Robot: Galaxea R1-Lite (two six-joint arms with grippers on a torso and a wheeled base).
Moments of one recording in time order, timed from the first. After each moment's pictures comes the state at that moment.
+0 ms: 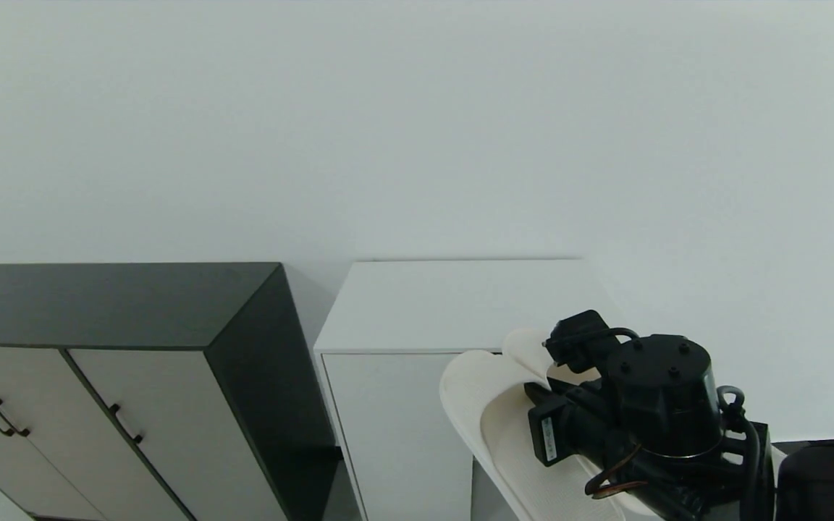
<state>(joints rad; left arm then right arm) 0.00 0.00 0.00 0.00 -0.02 0.00 0.88 1.75 -0.63 -0.74 -0.44 0.14</state>
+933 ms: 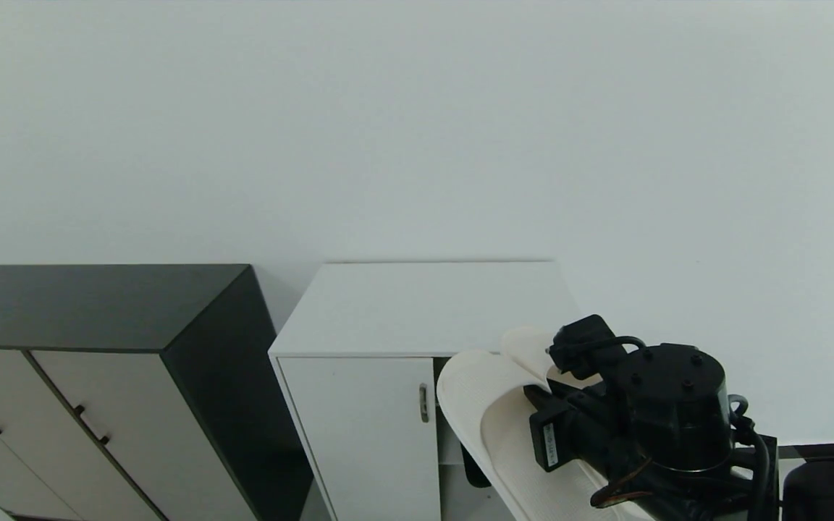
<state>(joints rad) 0.00 0.00 0.00 0.00 -0.02 0.00 0.88 1.76 -0.59 -0.83 -0.44 0.13</state>
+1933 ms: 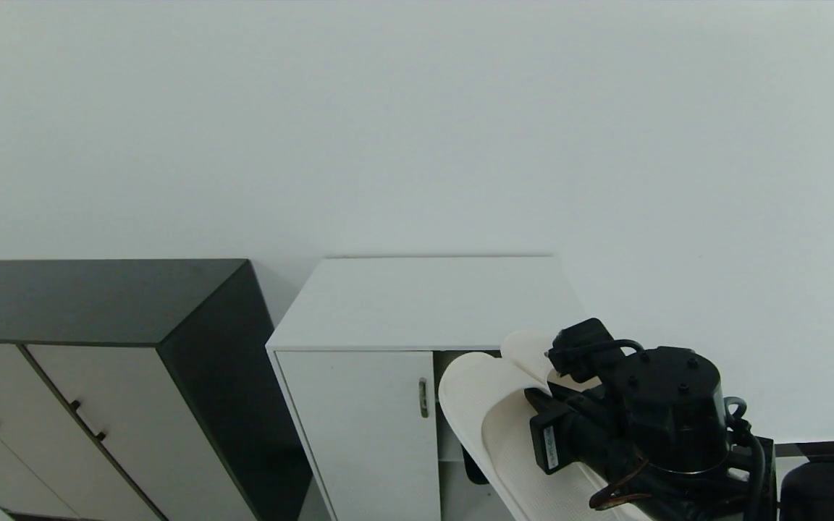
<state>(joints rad) 0.00 0.00 0.00 0.00 -0.02 0.00 0.88 1.77 -0.58 -0.83 -0.44 0.13</state>
